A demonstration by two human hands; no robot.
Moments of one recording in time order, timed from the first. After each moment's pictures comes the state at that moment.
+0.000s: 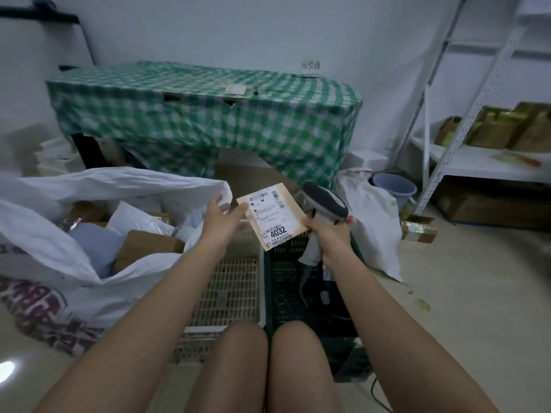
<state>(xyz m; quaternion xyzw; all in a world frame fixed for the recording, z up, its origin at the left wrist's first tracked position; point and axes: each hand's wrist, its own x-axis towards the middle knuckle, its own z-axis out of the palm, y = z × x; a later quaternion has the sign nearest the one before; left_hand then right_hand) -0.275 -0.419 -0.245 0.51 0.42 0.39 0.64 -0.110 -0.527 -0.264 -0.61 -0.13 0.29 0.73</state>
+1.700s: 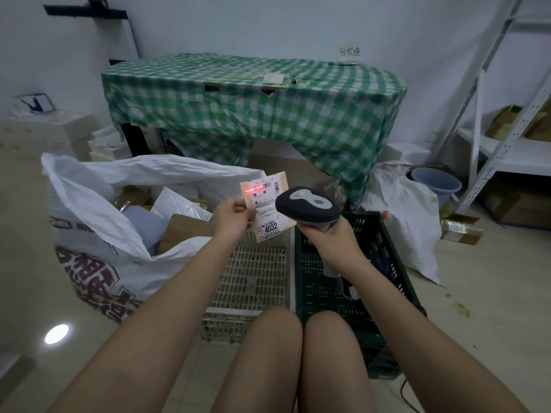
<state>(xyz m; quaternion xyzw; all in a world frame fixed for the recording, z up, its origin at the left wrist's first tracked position) -0.319 -0.386 -0.273 0.57 0.51 0.38 0.52 -0.181 -0.540 -0.251 -0.65 -0.42 0.28 0.57</state>
